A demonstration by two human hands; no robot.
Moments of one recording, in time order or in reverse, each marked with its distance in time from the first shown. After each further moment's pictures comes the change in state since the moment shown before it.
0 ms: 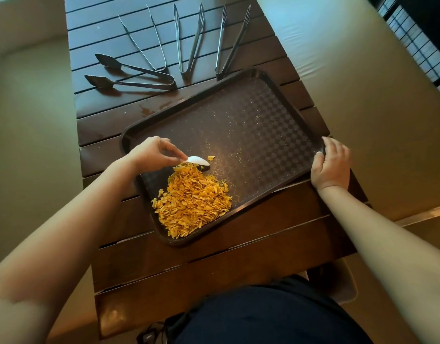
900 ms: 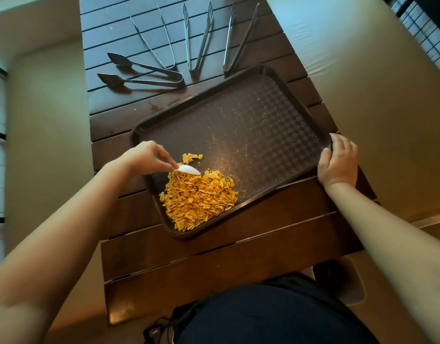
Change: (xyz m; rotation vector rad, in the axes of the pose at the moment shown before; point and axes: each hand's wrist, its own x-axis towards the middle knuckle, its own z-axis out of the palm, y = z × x) left_hand -0.027 -0.005 -0.003 0.114 -0.027 -0.156; right_hand 0.000 -0.001 -0.001 0.019 -0.004 0.002
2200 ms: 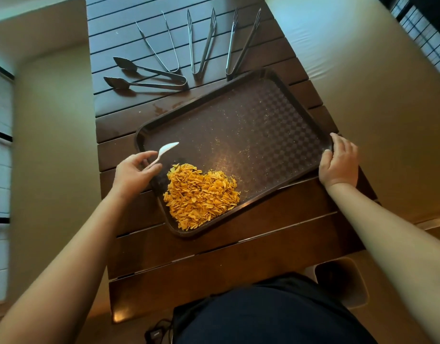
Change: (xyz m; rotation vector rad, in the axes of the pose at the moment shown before) left_hand -0.026 -0.045 0.041 -0.463 0.559 -0.090; right_hand -0.002 -0.002 -0.004 -0.009 -0.046 0.023
